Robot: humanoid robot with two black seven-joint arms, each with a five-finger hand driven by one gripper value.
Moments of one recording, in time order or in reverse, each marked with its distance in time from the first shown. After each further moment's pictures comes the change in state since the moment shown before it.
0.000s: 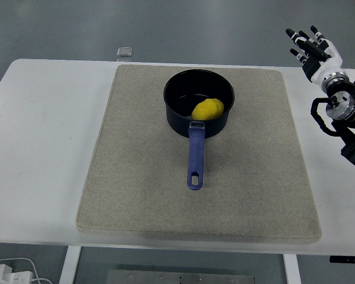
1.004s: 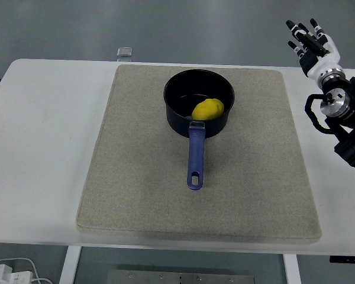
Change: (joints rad) left arm -0.003 0.000 -0.002 -0.001 0.002 0.002 0.000; right arm 0.001 0.027 0.067 0.001 -0.001 -0.007 0.040
